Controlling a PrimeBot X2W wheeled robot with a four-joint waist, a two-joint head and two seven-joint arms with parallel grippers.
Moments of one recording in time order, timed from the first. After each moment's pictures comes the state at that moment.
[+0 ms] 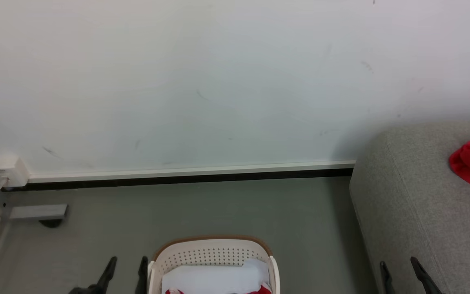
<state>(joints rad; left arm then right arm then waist) 0.05 0.12 -0.10 0.25 -0.22 -0.02 -0.26 0.09 -0.05 0.04 0.24 0.12 0.13 -0.26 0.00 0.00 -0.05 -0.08</state>
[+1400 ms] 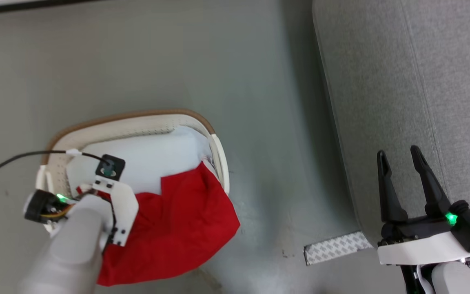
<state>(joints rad) -0.78 0.22 -0.35 1.06 0.04 0.01 0.29 -0.24 -0.05 0.11 0.12 0.28 0.13 -0.26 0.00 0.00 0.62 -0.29</state>
